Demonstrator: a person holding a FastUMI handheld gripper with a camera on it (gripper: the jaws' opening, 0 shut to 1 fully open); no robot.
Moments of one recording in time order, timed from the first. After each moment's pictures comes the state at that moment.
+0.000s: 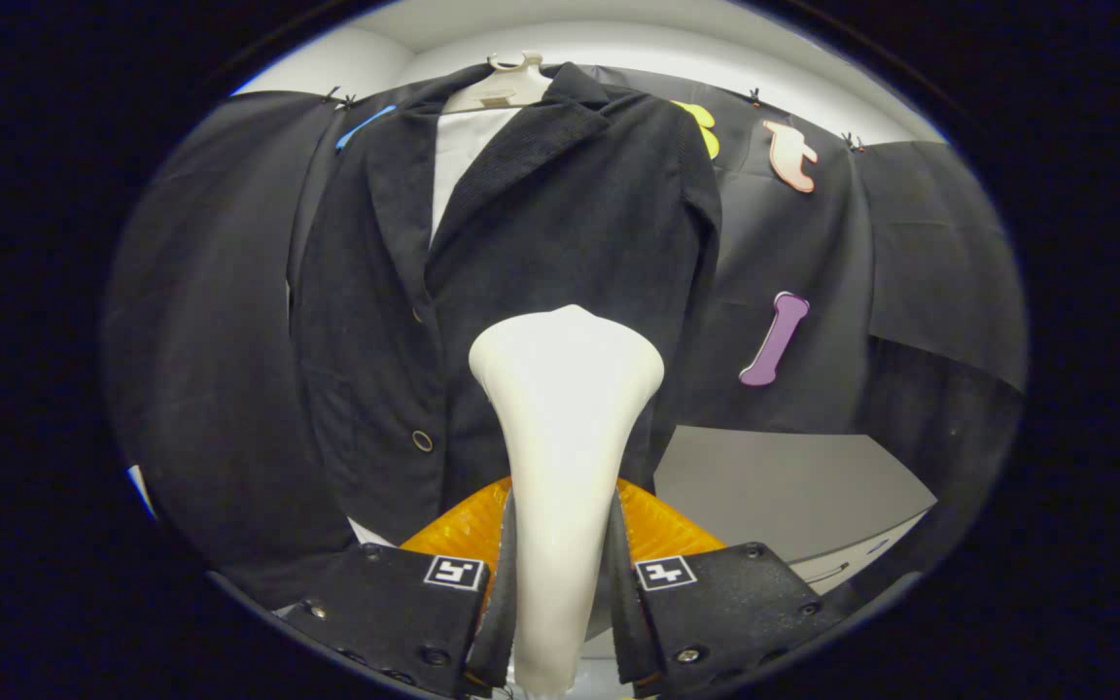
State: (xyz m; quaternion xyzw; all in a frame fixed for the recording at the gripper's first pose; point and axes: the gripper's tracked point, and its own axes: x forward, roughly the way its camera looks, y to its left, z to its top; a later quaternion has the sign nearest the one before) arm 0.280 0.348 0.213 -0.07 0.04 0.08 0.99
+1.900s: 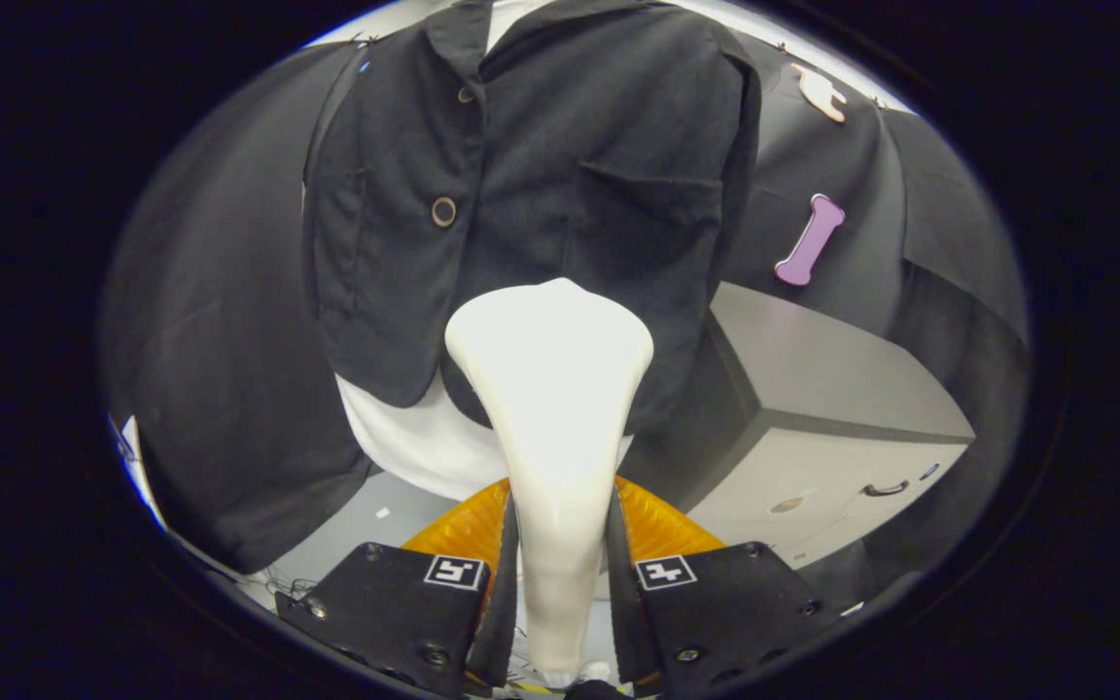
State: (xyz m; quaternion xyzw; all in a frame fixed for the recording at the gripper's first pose) arm 0.270 0.344 0.082 -0.09 0.17 0.11 0.98
